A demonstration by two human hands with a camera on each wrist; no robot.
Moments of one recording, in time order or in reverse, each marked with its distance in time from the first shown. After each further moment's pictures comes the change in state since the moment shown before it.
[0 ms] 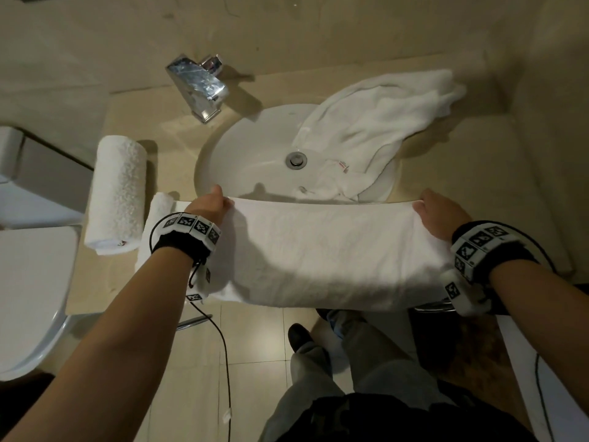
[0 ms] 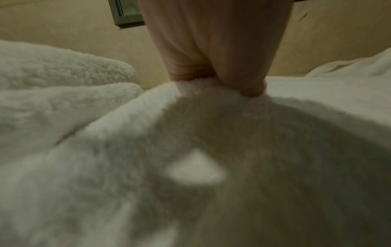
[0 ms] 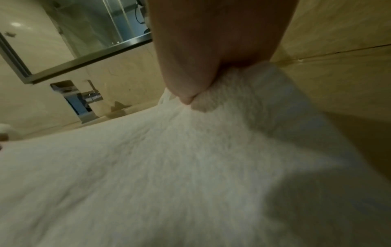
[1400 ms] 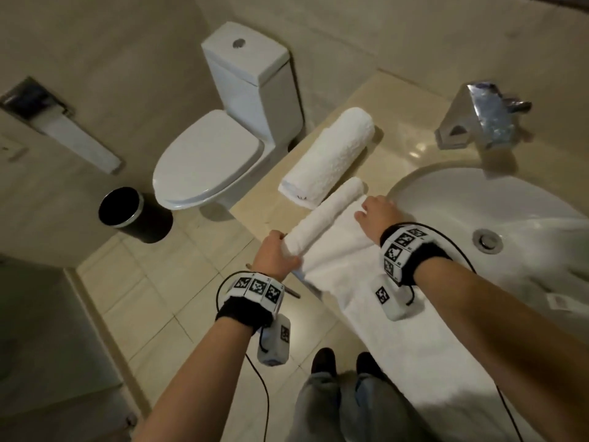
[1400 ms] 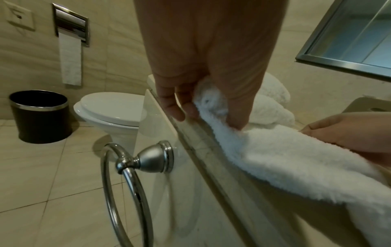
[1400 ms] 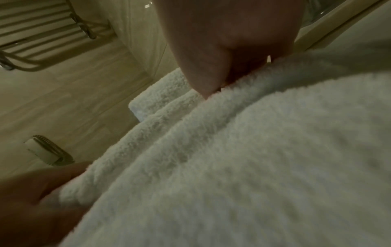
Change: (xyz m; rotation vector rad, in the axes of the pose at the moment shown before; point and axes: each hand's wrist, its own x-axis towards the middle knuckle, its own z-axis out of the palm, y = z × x) left_hand -0.143 -0.106 0.052 -0.790 0.314 -0.727; right_hand 0.017 -0.397 0.104 -0.227 -0.213 -0.753
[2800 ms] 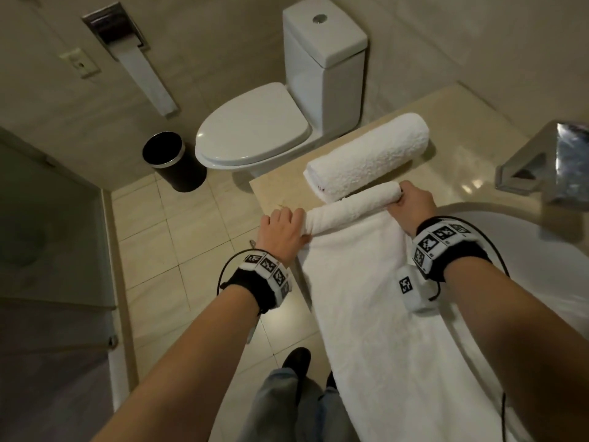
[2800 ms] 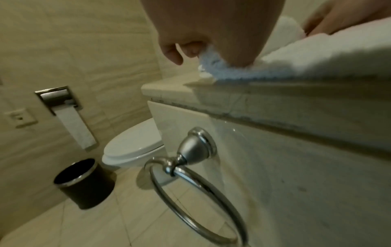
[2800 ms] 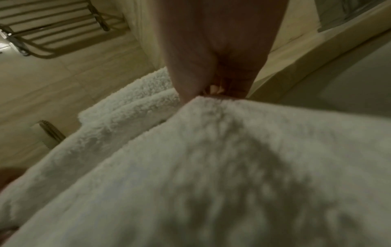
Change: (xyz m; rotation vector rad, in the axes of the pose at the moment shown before) left_hand 0.014 0.010 0.021 0.662 0.297 0.084; right_hand 0.068 0.019 -0.017 0.181 0.019 -0.243
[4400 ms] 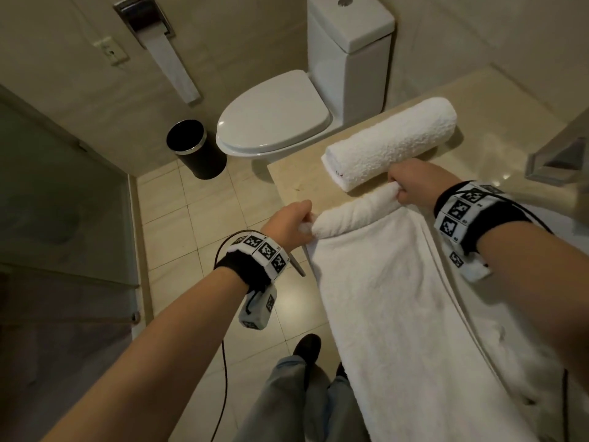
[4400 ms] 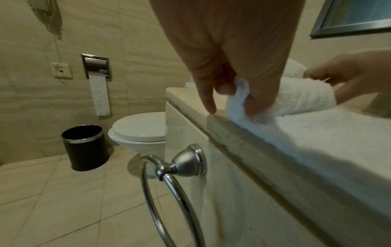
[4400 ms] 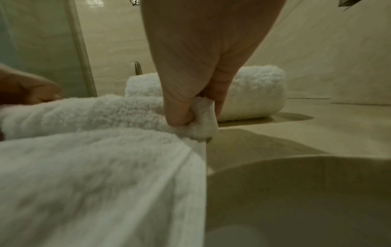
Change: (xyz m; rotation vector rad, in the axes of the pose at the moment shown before) left_hand -0.018 -0.018 -0.020 -0.508 -0.166 -0.004; right_hand 0.016 -0.032 -0.017 -0.656 -0.289 -0.560
